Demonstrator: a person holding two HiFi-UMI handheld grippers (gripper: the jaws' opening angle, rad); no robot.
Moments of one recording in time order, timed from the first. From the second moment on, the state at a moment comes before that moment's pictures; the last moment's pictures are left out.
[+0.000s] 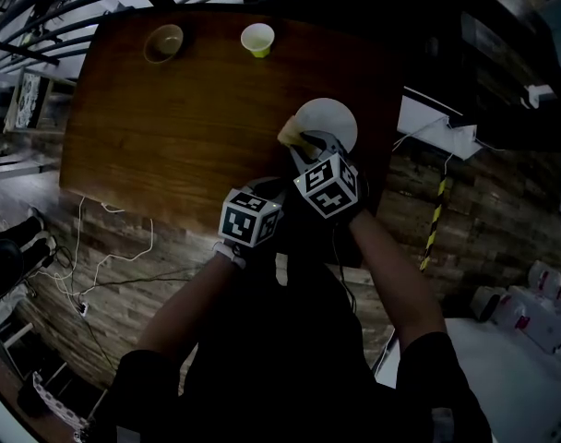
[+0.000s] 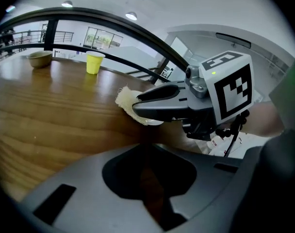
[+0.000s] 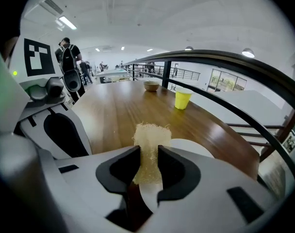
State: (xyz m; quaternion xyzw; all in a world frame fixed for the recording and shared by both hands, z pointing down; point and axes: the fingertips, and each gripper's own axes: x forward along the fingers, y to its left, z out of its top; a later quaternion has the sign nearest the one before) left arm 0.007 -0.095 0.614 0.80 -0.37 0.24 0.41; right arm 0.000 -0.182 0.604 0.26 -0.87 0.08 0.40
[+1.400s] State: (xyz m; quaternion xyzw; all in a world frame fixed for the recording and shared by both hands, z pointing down) left arm -0.086 -0.121 0.534 0.81 -0.45 0.26 0.27; right arm 0.178 -0.108 0.477 0.52 -0.79 0.28 0.18
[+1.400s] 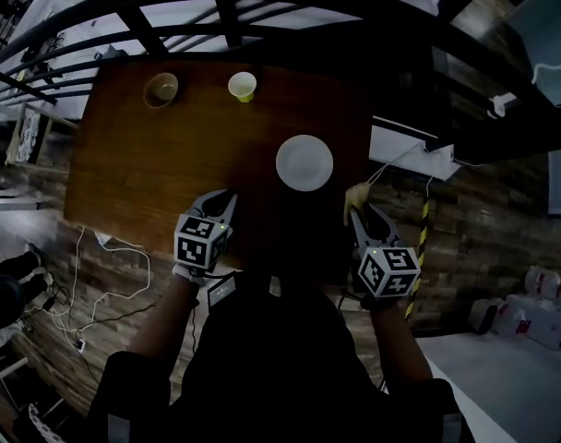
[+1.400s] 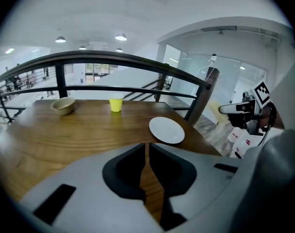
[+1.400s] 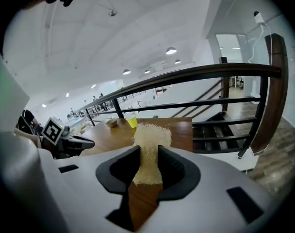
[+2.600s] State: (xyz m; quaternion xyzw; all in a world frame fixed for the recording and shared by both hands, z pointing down) left arm -0.269 -0.134 0.515 0.72 -0.63 0.14 0.28; right arm 0.112 -0.096 0.454 0.49 -0.81 0.30 0.13
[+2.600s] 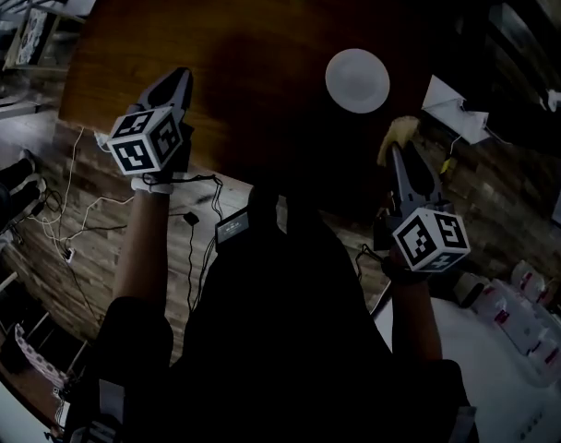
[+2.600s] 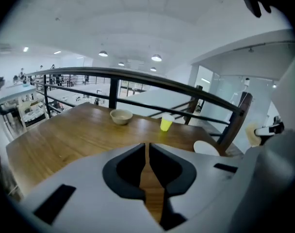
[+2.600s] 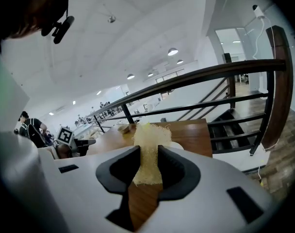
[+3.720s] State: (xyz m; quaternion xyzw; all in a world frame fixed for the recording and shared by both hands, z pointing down) left arm -0.035 -0.041 0.238 0.92 -0.37 -0.04 0.13; right arm 0.088 -0.031 0.268 0.48 -0.87 0.13 0.03
